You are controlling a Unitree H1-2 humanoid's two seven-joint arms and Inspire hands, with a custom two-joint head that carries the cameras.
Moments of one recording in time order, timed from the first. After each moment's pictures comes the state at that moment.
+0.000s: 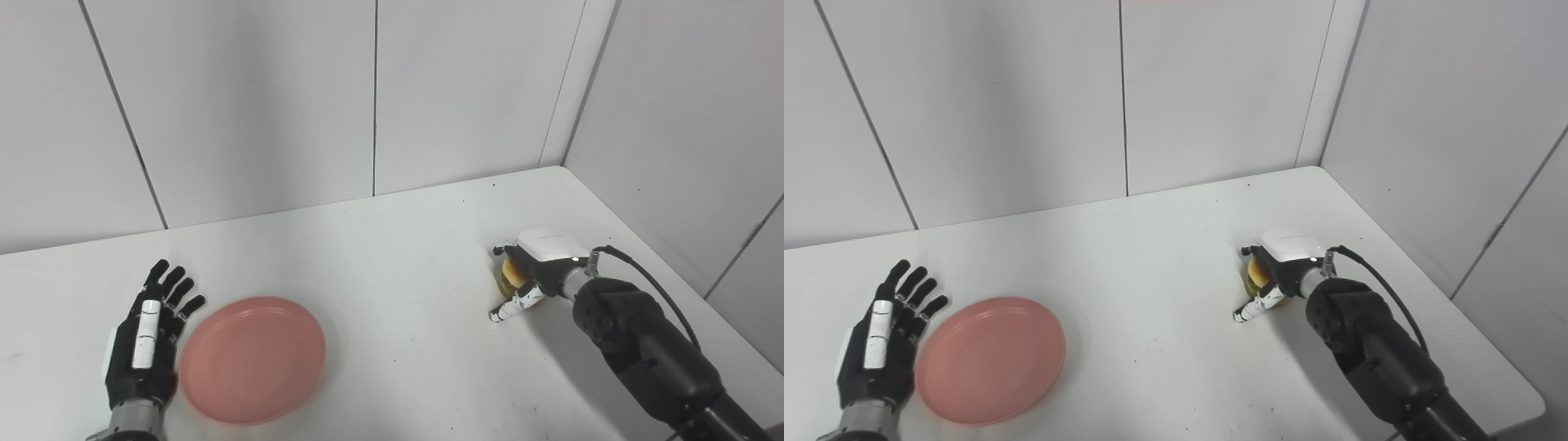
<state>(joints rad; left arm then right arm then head) -0.35 -0.03 0.12 0.36 -0.25 -0.04 -0.15 -0.28 -0.69 0.12 -0.08 -0.90 0.36 0.52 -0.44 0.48</state>
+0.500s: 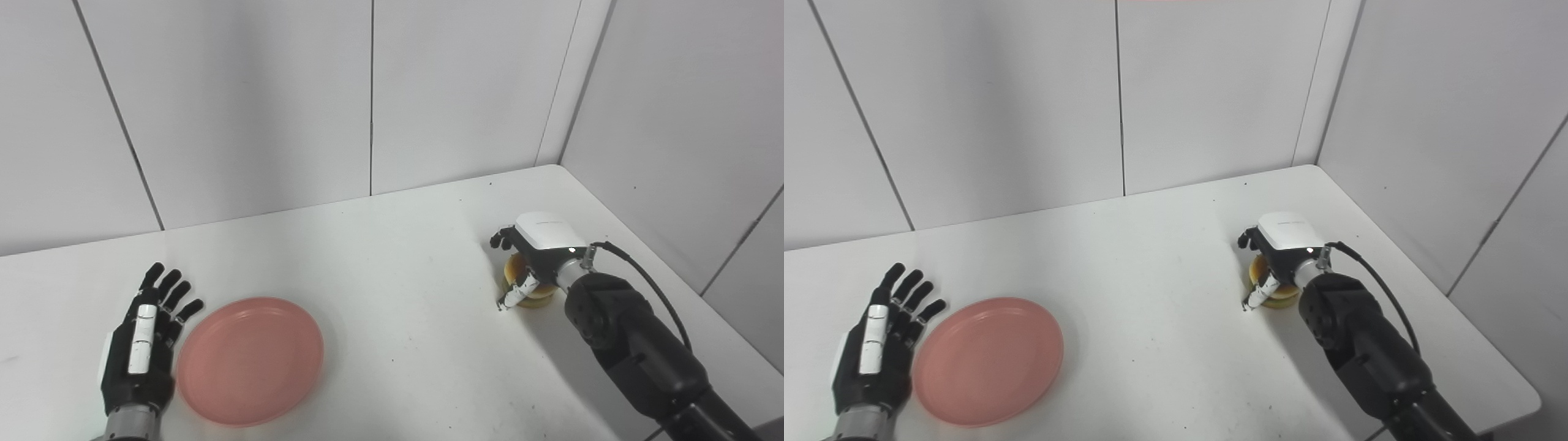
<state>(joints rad) -0.33 -0.03 0.11 0.32 -0.25 -0.03 -0.15 -0.30 -0.66 0.13 -0.02 -0.92 0.37 0.34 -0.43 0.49</state>
